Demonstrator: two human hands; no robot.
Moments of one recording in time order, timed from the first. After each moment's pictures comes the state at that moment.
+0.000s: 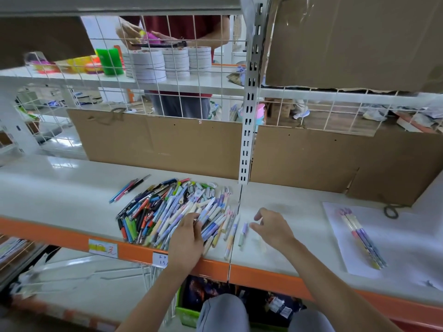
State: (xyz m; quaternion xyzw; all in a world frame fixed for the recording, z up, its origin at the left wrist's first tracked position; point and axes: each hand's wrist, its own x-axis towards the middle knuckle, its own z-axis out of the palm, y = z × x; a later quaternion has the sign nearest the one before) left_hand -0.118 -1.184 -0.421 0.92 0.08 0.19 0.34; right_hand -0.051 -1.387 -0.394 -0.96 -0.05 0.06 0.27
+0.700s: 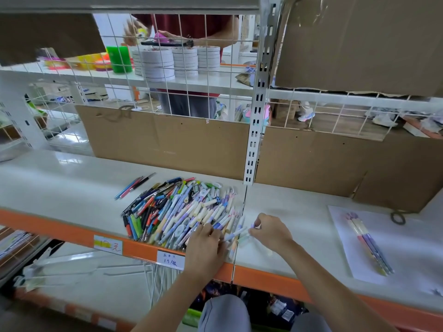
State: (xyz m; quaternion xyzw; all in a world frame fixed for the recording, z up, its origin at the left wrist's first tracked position) left_hand -0.124 -1.206 -0.431 0.97 -0.01 0.14 0.18; right_hand -0.049 -1.374 -0.399 -0.97 -0.07 0.09 0.22
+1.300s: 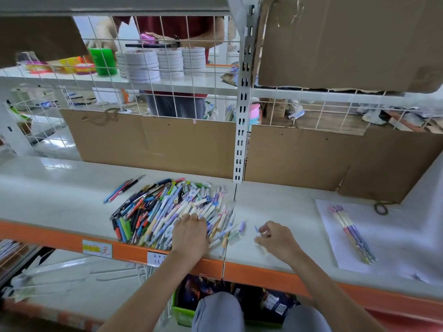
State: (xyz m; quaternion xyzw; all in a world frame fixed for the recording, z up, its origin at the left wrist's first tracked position) left_hand -0.102 -1.200 -0.407 1.00 0.00 0.07 -0.01; right_hand -0.071 -1.417 -0.410 -0.92 -0.02 0.13 0.37
